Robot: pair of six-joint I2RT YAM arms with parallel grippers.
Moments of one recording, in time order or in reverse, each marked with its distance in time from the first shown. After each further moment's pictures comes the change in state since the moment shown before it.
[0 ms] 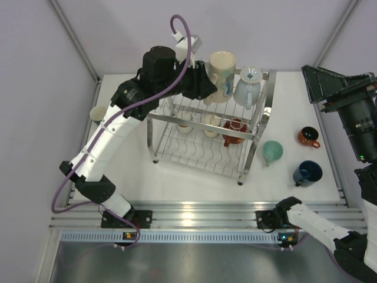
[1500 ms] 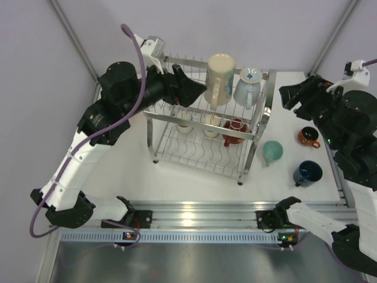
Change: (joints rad) left arm 0.001 -0.280 -0.238 0.195 -0.043 -0.066; right arm 0.000 0.077 -0.050 -0.337 0.168 -0.013
